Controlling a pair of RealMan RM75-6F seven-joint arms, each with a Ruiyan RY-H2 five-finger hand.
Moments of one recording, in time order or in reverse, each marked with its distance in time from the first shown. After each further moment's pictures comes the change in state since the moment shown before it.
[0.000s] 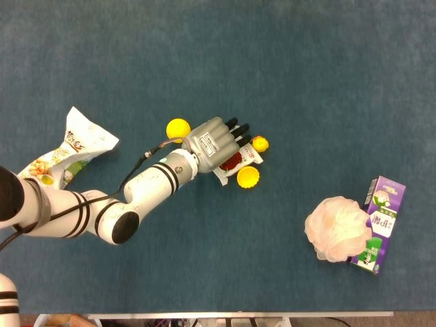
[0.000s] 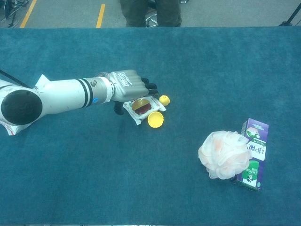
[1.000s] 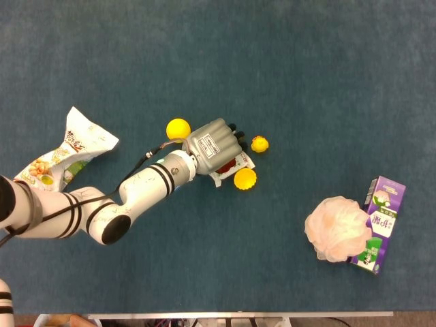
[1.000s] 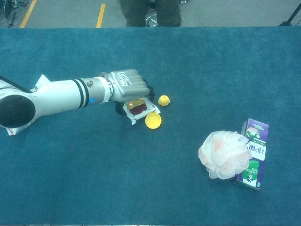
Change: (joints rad) left arm 0.053 0.017 -0.004 0.022 0.191 0.007 -0.126; right arm -0.008 -0.011 -0.003 0.020 0.003 -0.008 0.012
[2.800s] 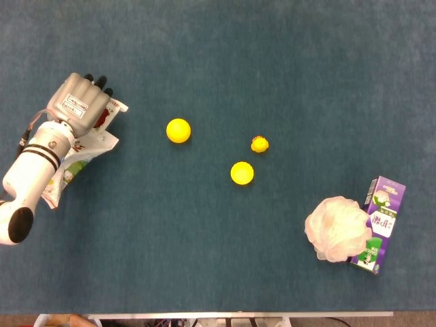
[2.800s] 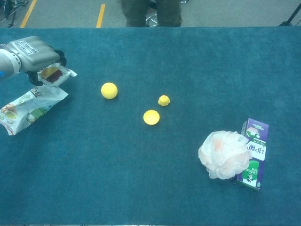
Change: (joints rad) left arm 0.226 0.308 0.119 -0.028 -0.136 0.150 0.068; right arm 0.008 -0.058 -0.021 0.046 -0.001 -0.051 0.000
